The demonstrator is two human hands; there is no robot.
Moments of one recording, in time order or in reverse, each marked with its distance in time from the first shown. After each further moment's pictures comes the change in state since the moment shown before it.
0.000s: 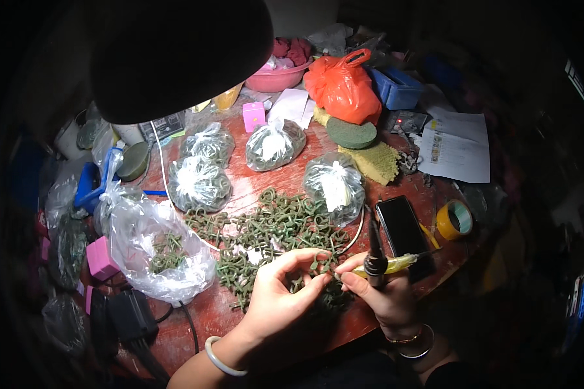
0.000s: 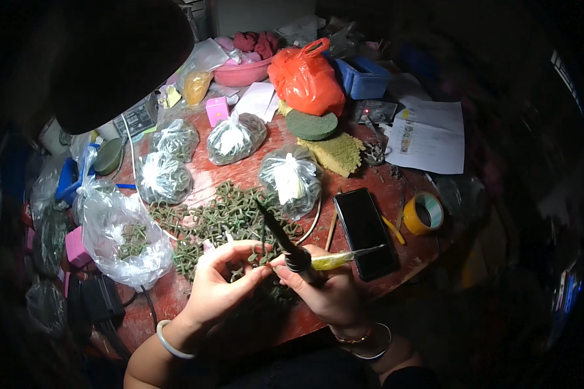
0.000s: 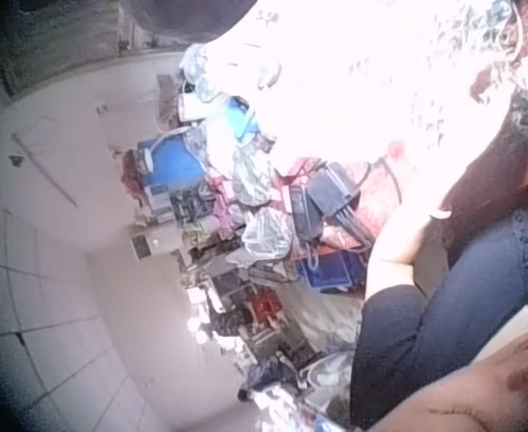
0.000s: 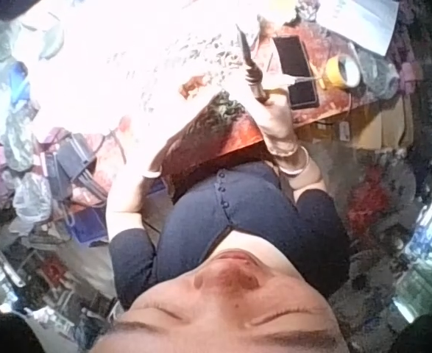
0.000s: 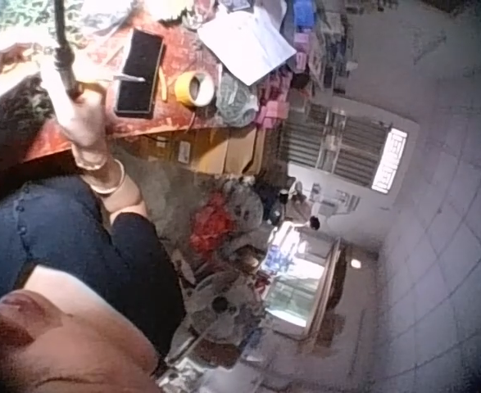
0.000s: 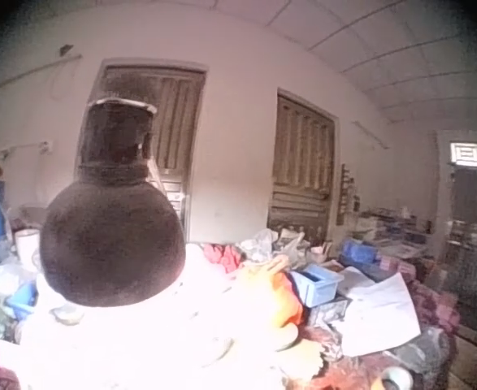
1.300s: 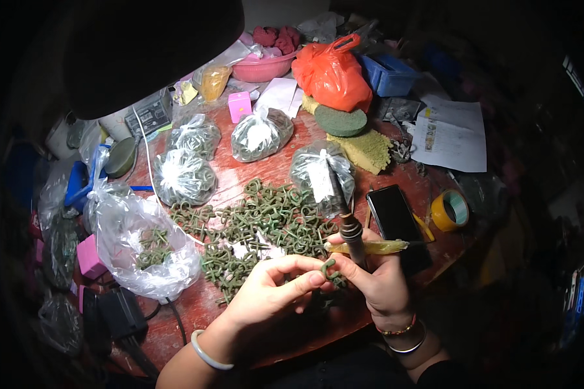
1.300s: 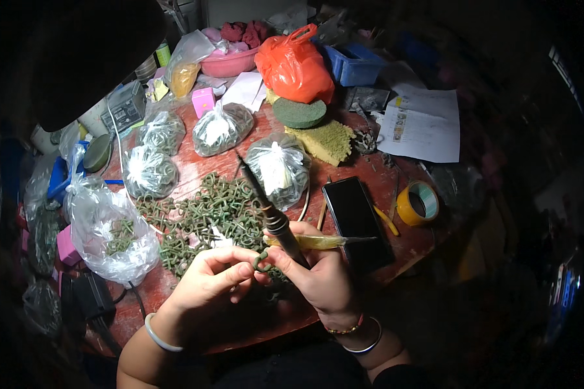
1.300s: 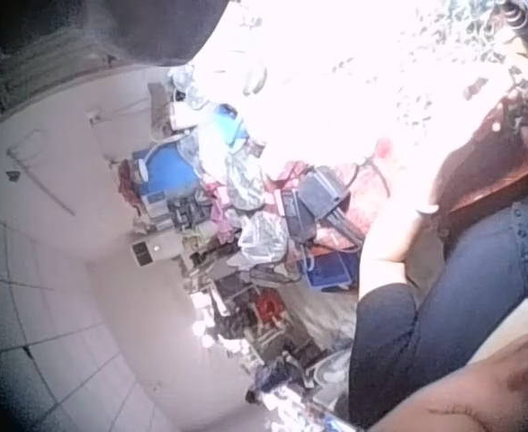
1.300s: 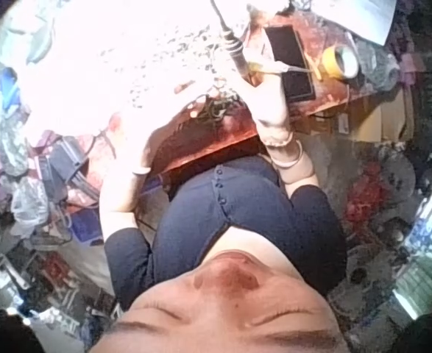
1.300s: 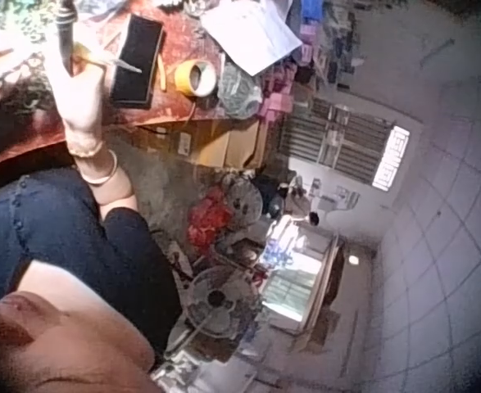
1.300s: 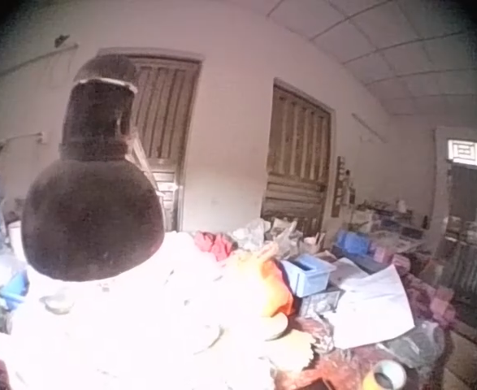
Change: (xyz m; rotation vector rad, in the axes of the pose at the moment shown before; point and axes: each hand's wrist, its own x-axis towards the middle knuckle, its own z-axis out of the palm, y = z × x) left_hand 0.003 0.005 -0.006 -0.355 -0.262 -0.360; right_hand 0.012 0.011 -0.004 0.135 0.018 0.010
